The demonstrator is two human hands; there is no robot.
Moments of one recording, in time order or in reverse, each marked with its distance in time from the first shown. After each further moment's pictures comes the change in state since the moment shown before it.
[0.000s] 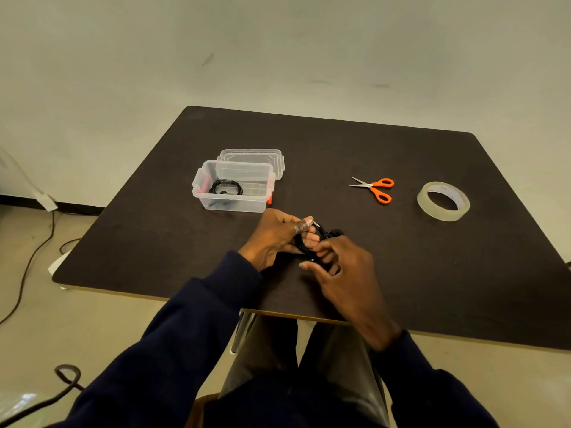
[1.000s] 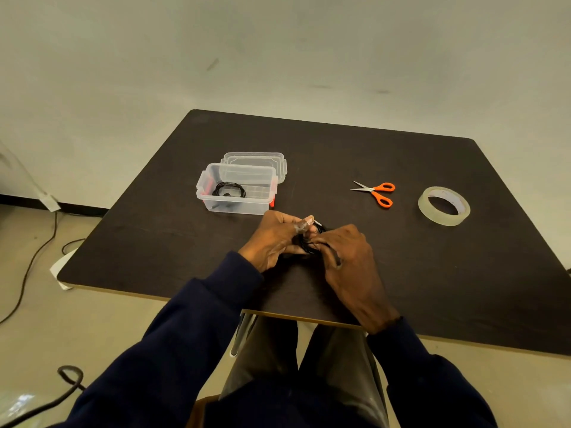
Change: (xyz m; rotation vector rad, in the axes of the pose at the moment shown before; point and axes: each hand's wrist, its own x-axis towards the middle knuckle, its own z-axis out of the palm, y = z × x) left_hand -0.004 0.005 -0.001 -0.084 0.005 -0.009; right_hand 0.022 0.021 0.003 -0.249 0.107 -0.318
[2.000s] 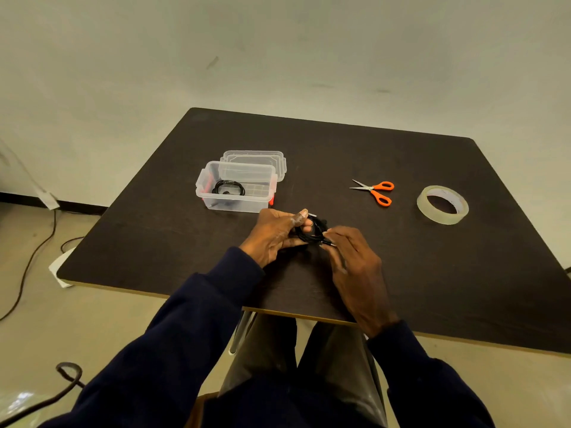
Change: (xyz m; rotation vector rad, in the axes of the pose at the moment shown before) left_hand 0.010 -0.001 0.001 -0.114 0.087 -0.035; right_hand -0.019 0.007 0.001 -0.032 0.109 -0.050
